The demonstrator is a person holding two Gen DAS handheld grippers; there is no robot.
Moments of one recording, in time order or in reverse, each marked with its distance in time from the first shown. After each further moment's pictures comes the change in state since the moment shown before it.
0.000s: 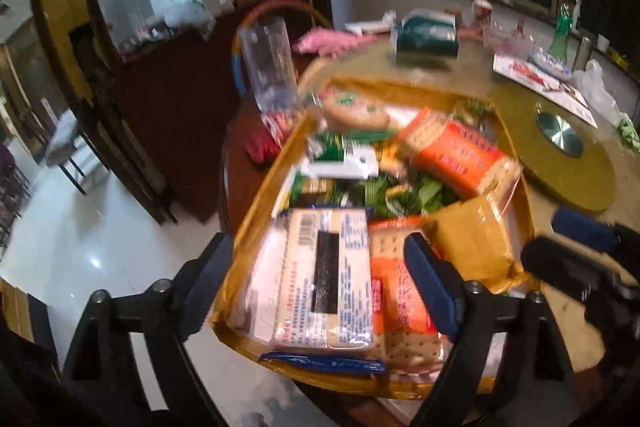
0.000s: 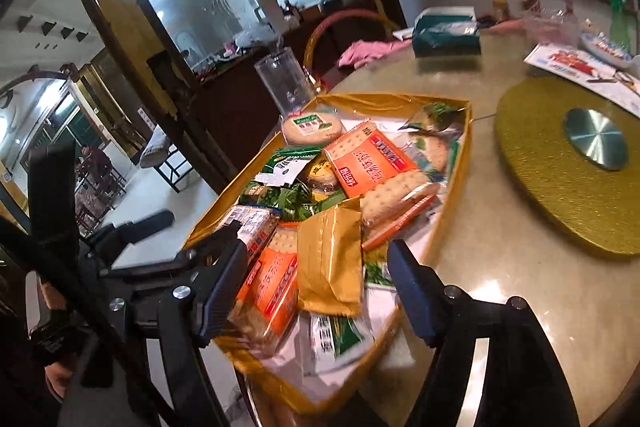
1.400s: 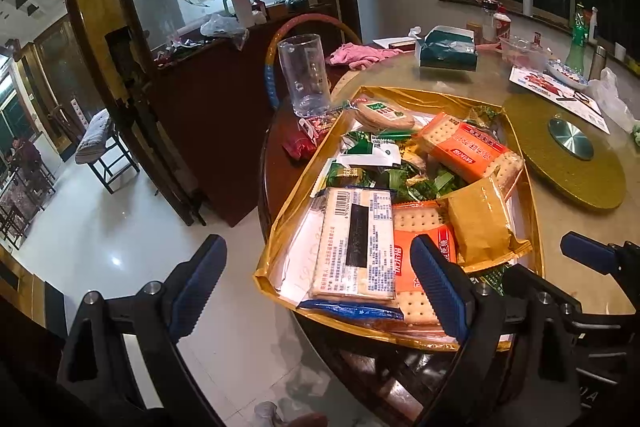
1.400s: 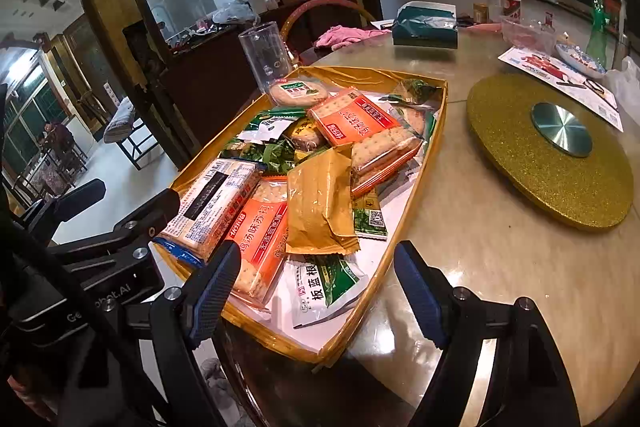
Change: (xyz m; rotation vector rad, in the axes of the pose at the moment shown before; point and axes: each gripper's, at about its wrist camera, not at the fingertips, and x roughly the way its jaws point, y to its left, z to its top) left arm -0.035 0.012 -0.023 -0.031 -0.037 0.097; right arm 0.001 0.027 -0.022 -0.051 0.053 -0.165
